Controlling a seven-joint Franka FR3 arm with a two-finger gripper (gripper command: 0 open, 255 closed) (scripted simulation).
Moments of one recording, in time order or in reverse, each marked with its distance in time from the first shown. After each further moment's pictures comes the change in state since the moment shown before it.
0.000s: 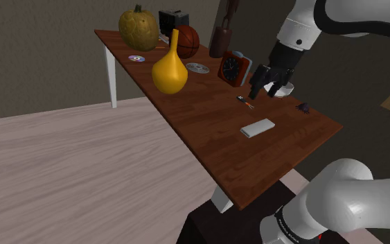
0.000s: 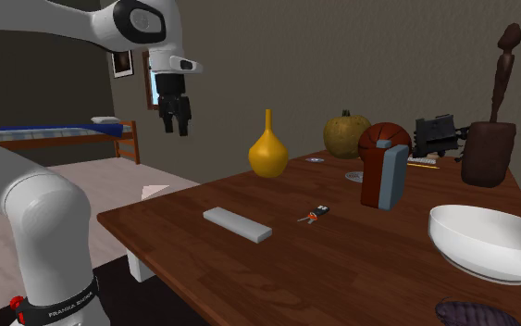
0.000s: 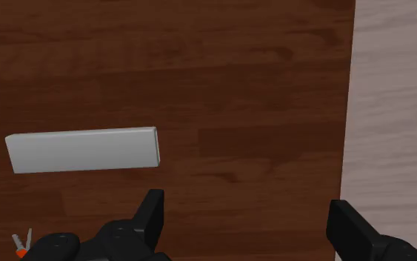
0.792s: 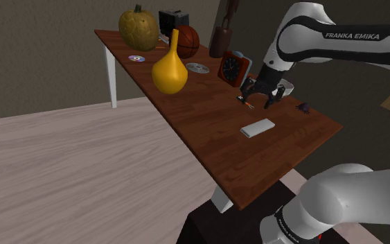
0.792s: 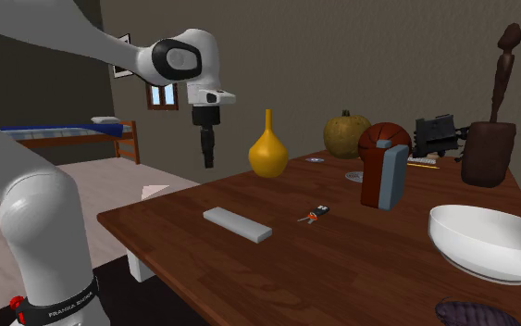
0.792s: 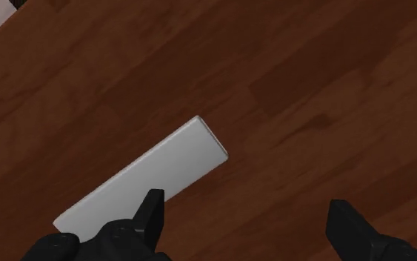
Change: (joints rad) arm -0.217 0.169 -0.008 -0.103 -0.024 0.246 0.357
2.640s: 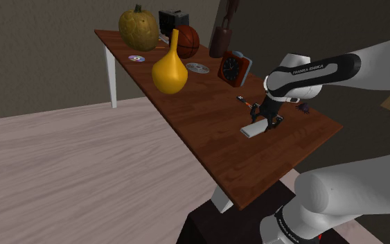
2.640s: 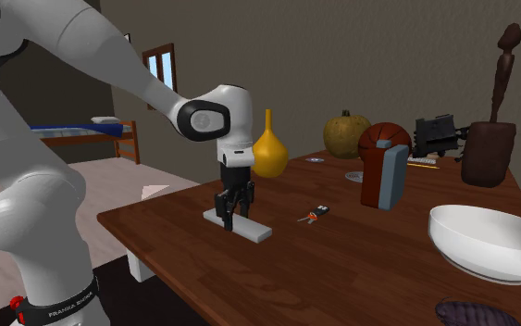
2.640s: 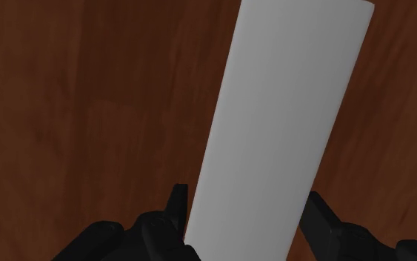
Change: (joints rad) arm -0.258 0.234 -0.051 -0.174 -0.047 0.376 0.427
